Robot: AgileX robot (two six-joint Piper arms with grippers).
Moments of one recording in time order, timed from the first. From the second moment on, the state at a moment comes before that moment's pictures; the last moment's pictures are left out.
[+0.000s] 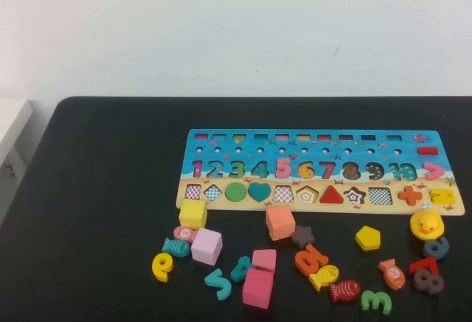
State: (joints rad) right arm -0.06 -0.01 0.03 -0.06 -0.04 -0.07; left arm -0.12 -0.01 0.02 -0.08 0.36 0.05
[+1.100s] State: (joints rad) right arm -0.06 0.17 -0.48 -0.05 0.54 -0.08; left arm -0.12 -0.01 0.02 -0.08 0.36 0.05
